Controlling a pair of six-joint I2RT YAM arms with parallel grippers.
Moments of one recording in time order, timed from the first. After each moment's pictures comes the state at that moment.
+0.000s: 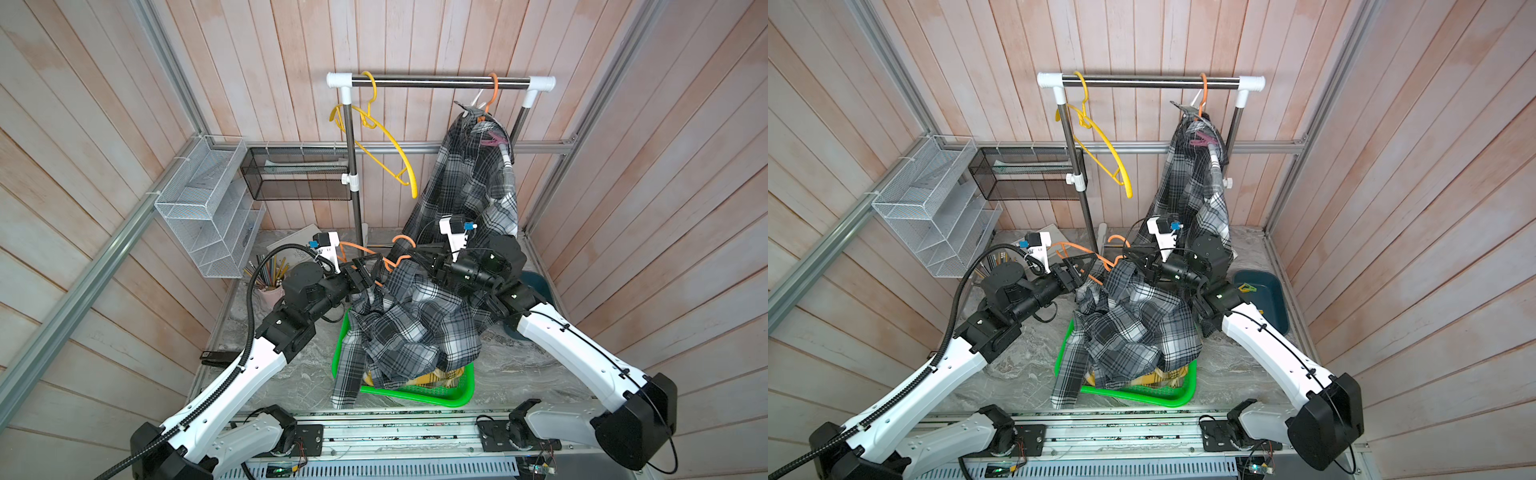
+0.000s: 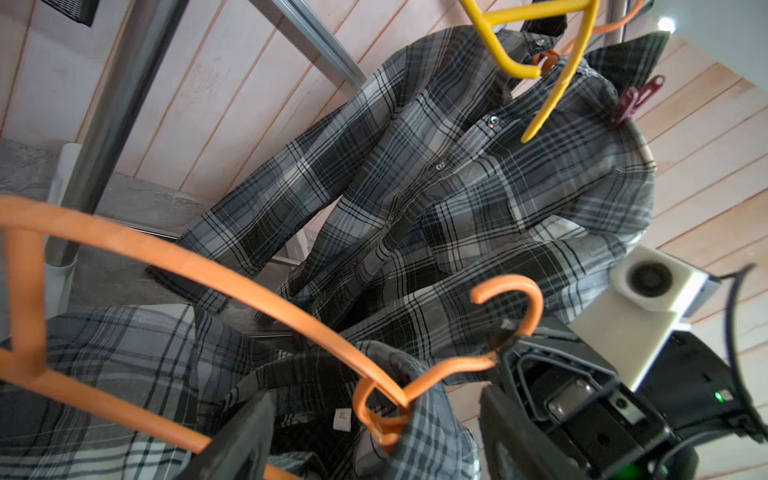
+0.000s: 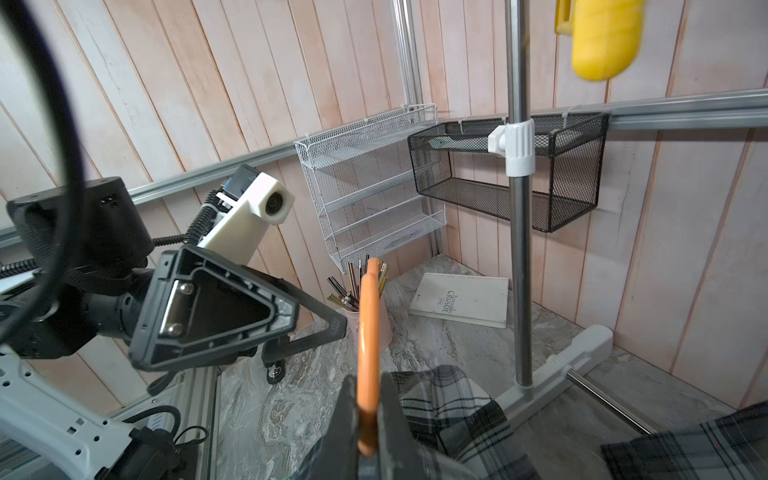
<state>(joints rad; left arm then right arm) -0.57 1.06 0.97 0.01 0.13 -0.80 0.56 1.25 1.09 0.24 -0.63 0.27</state>
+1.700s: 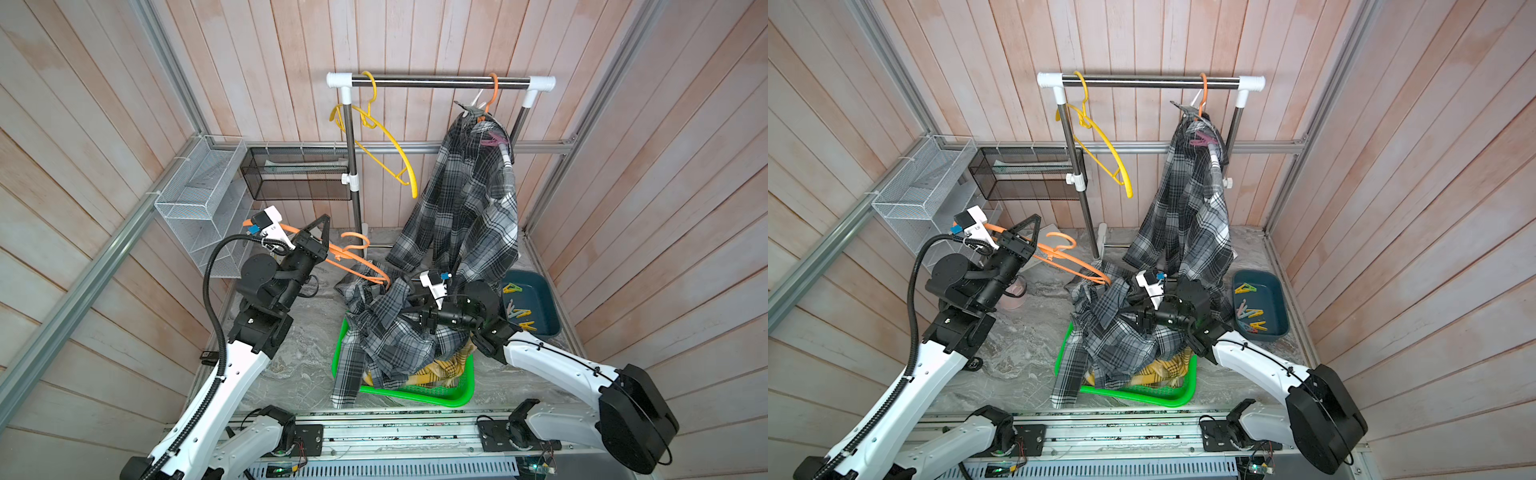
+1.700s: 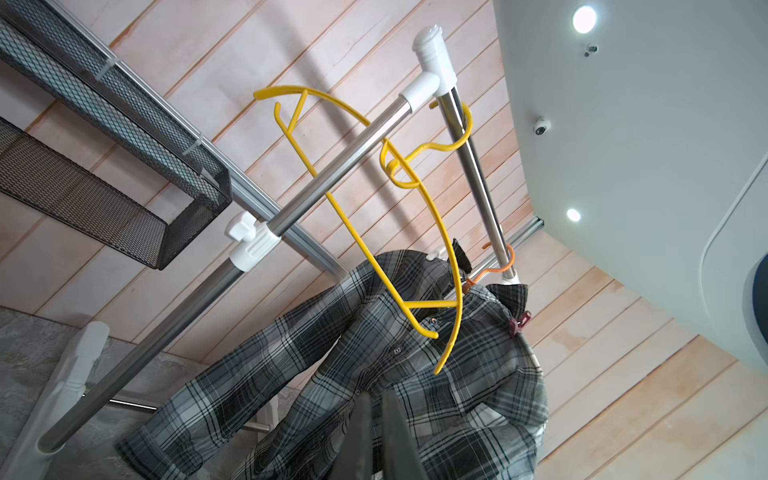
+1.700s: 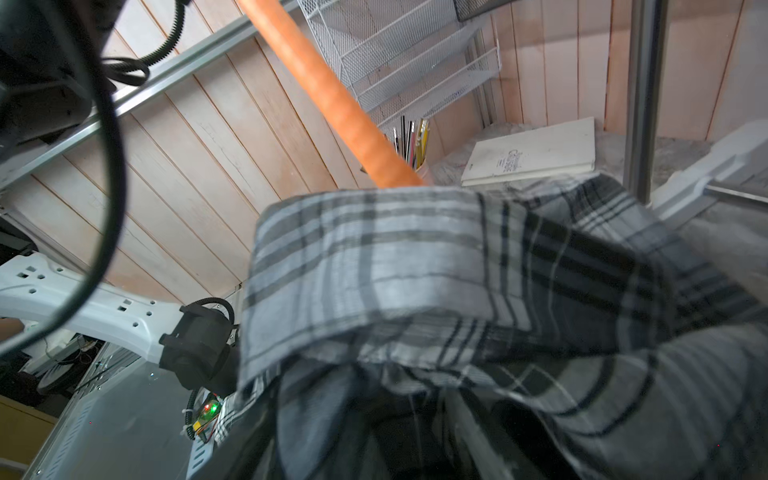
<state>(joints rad) -0.34 0.99 1.07 0.17 0.08 -0.90 0.65 1.24 0.62 0.44 -0.67 0.37</state>
